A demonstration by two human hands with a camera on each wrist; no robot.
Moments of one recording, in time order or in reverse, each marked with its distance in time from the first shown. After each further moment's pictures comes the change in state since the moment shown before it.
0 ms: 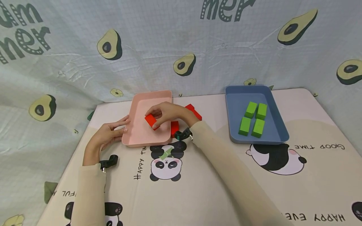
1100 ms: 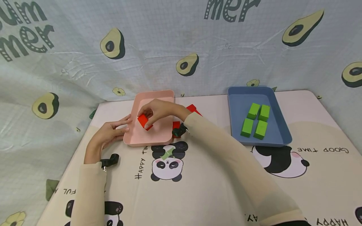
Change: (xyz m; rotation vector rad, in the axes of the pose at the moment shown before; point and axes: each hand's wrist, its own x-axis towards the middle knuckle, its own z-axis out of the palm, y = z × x) left_hand 0.001 0.001 -0.002 -0.004 0.018 -0.040; right_hand 0.036 -0.017 0.000 -0.184 -0.099 -0.119
